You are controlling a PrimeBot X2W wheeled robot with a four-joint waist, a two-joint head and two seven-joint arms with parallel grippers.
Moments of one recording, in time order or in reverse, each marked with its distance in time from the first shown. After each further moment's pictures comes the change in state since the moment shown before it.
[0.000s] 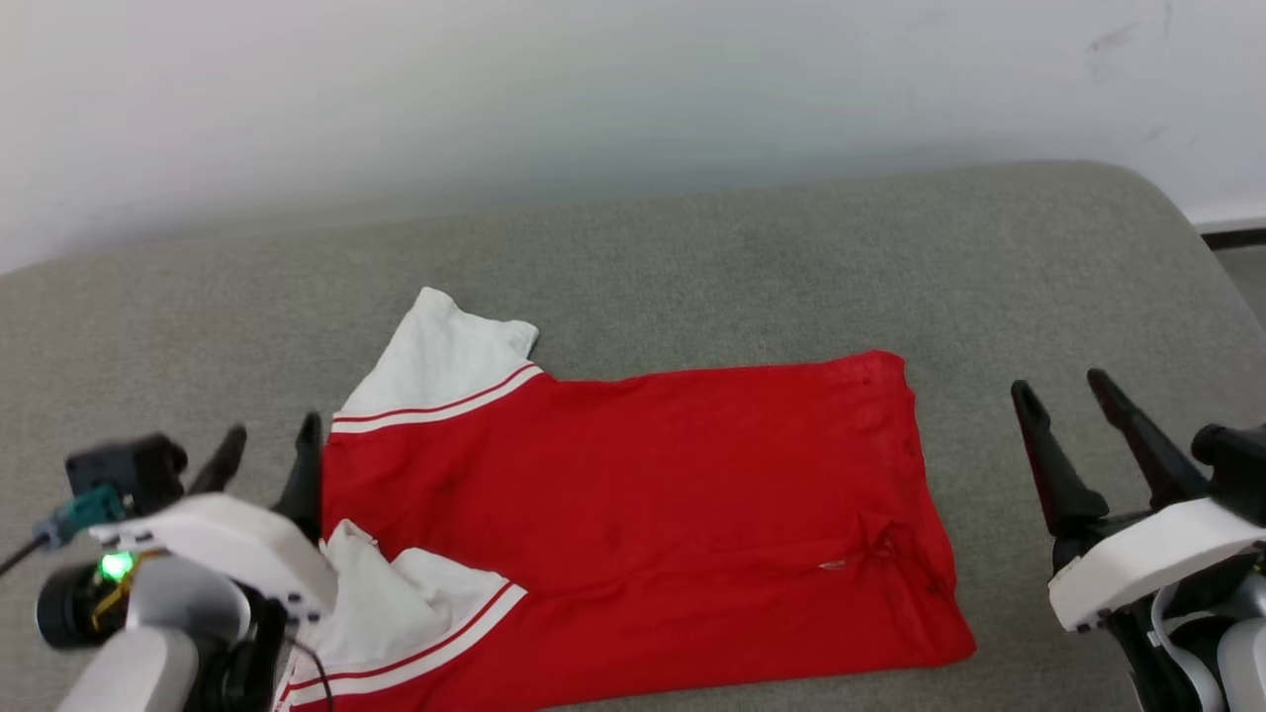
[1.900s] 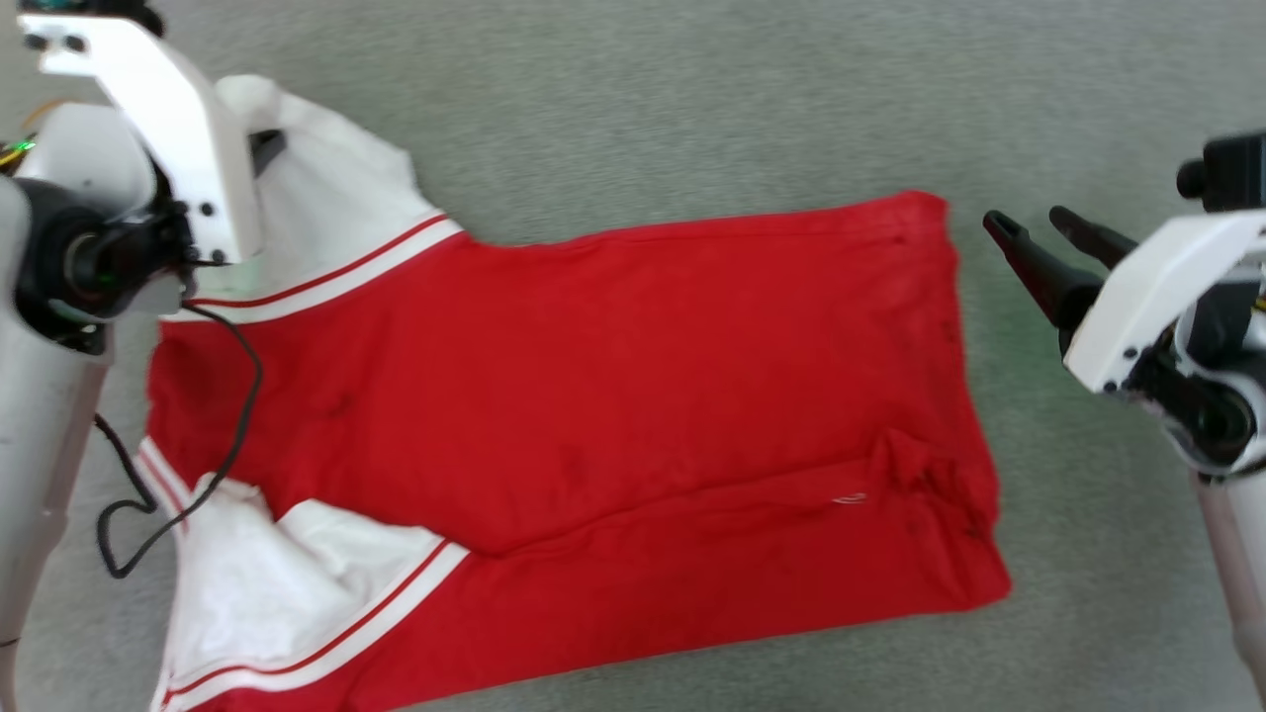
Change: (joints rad) left arm -0.816 0.103 -0.171 0.331 -0.121 -0.230 0.724; right arm -0.506 -0.081 0.090 0.328 0.291 0.000 0.400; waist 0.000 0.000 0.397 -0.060
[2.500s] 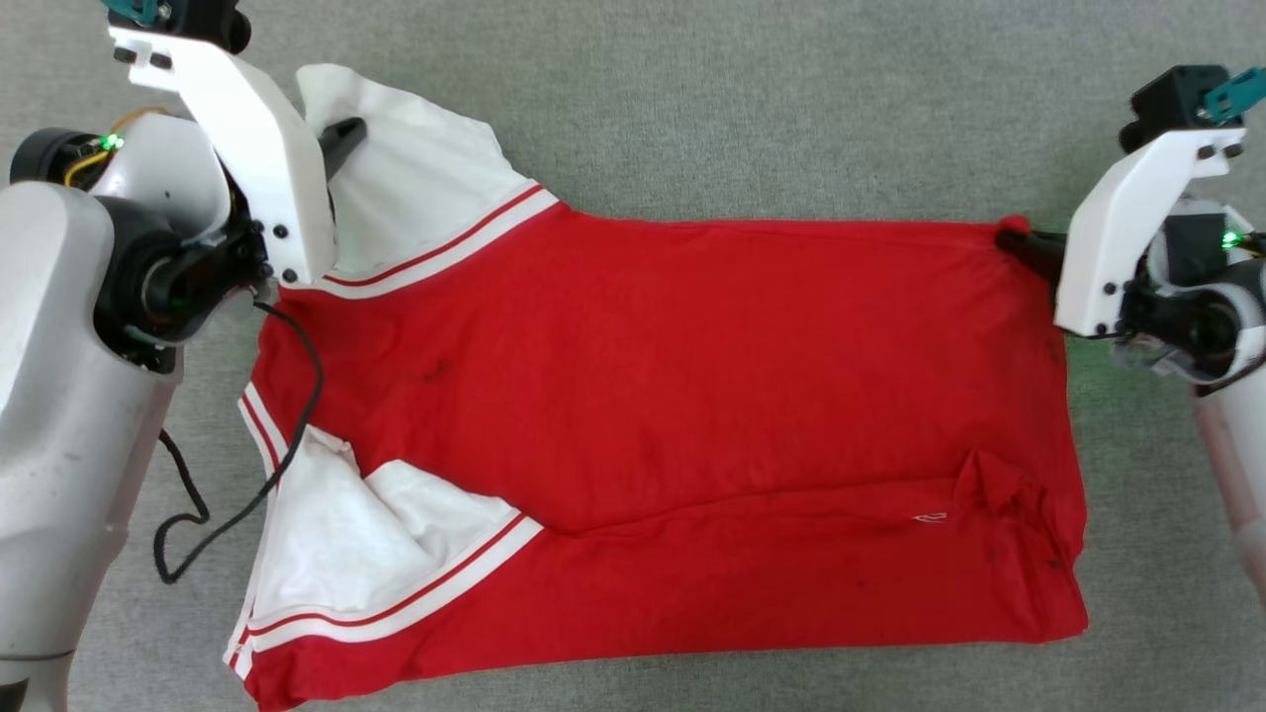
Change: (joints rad) left arm 0.017 -0.056 -0.031 -0.035 0.011 -0.049 -0.109; right arm -0.229 -0.019 0.125 0.287 0.021 0.000 0.271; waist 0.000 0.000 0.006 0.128
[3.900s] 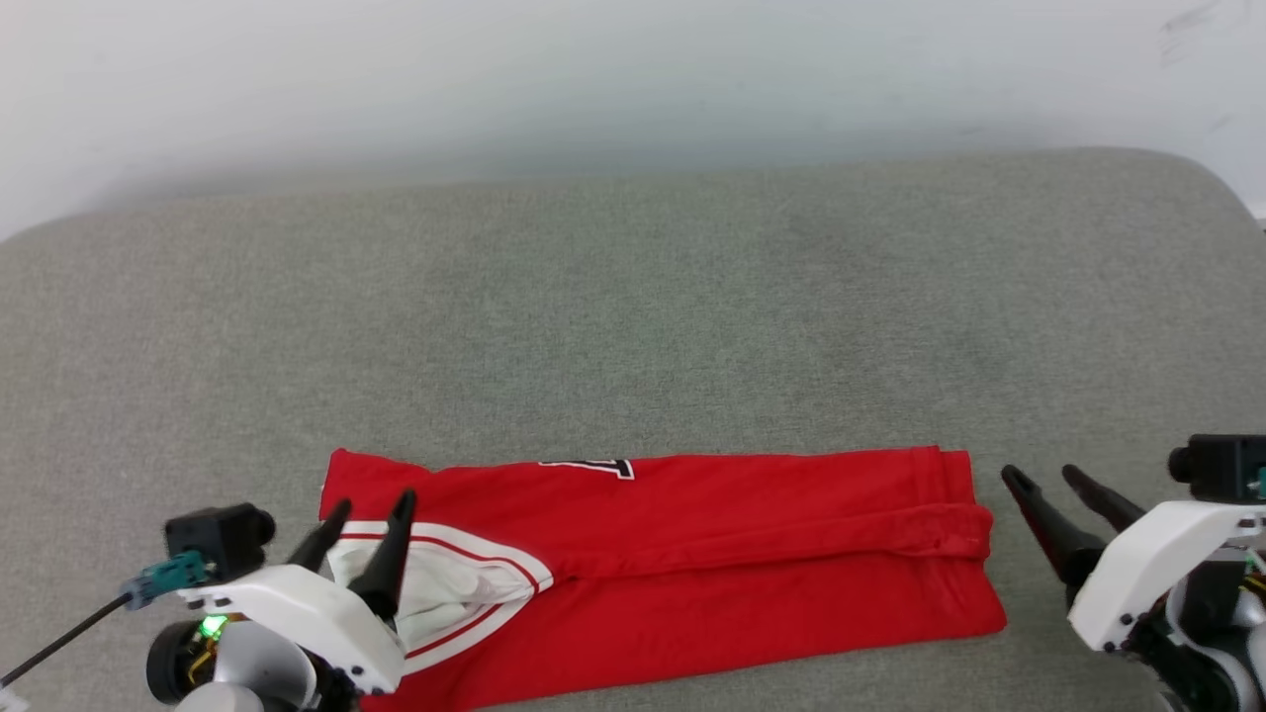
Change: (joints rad) left arm 0.833 -0.109 0.109 -0.190 0.008 0.121 -0.668; right arm 0.692 0.007 -0.164 -0.397 -0.038 0.000 -0.448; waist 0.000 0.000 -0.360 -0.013
